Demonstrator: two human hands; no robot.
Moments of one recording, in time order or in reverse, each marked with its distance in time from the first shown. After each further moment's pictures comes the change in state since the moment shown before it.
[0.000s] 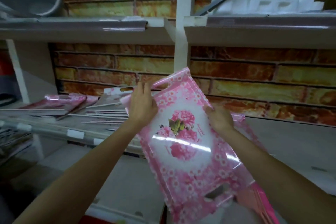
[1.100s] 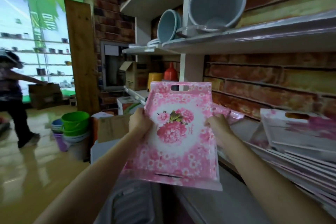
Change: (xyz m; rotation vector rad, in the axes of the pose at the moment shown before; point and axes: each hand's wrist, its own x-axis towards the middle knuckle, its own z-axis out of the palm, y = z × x) left_hand -0.057 -0.387 -0.275 0.214 0.229 -1.016; right_hand -0.069 -0.376 0.405 0.645 -0.779 -0.059
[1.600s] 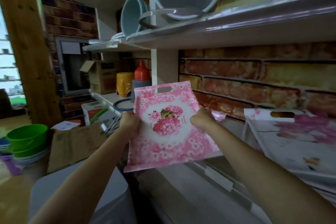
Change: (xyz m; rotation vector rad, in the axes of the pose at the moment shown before) left_hand 0.135 0.025 0.123 -0.281 -0.233 -0.138; right_hand 0.125 -0.013 -0.014 -0.641 0.027 0.057
